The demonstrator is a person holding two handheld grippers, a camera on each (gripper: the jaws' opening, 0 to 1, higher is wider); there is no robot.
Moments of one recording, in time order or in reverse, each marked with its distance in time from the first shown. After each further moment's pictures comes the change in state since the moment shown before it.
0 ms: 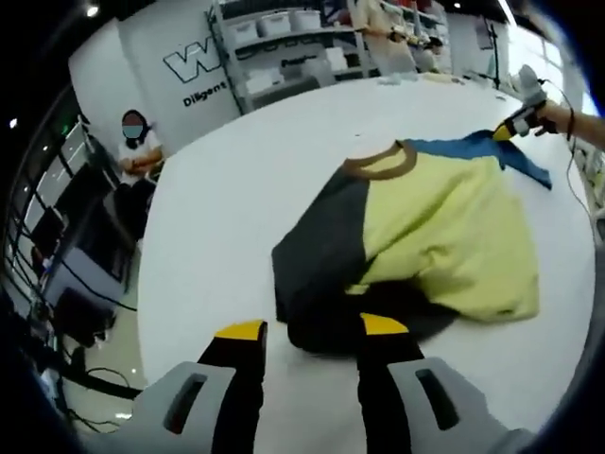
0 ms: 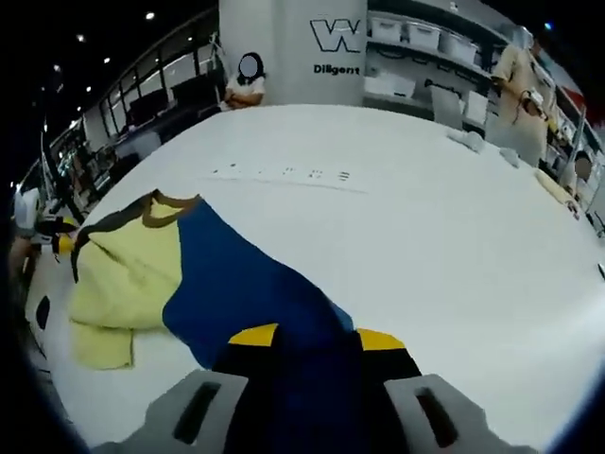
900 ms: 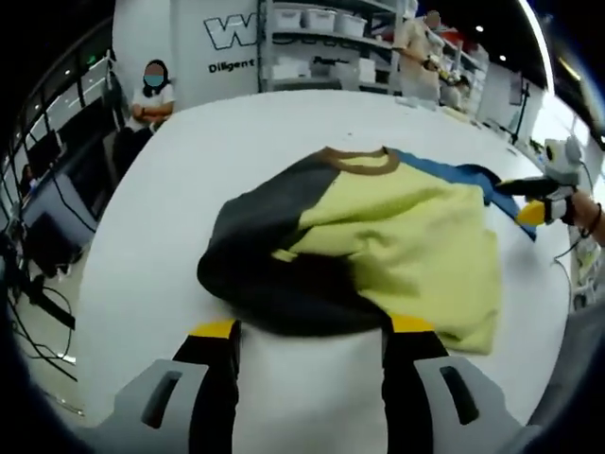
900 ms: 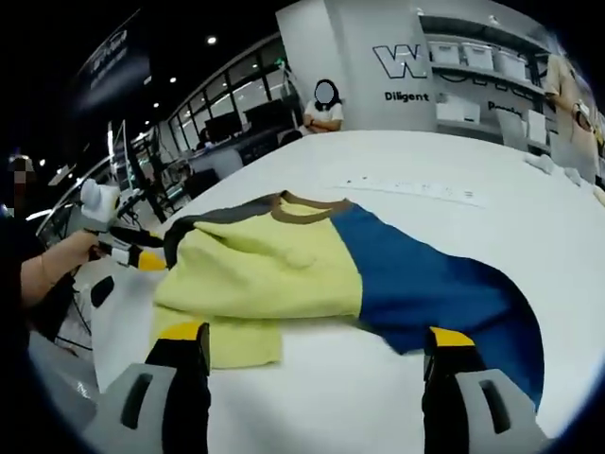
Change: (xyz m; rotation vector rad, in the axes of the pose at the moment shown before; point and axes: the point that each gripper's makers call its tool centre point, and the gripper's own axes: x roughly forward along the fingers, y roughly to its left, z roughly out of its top) left arm 0.007 -0.049 -0.028 -0.293 0.010 -0.074; right arm -0.014 0.149 -0.031 -0.122 -0.103 0.320
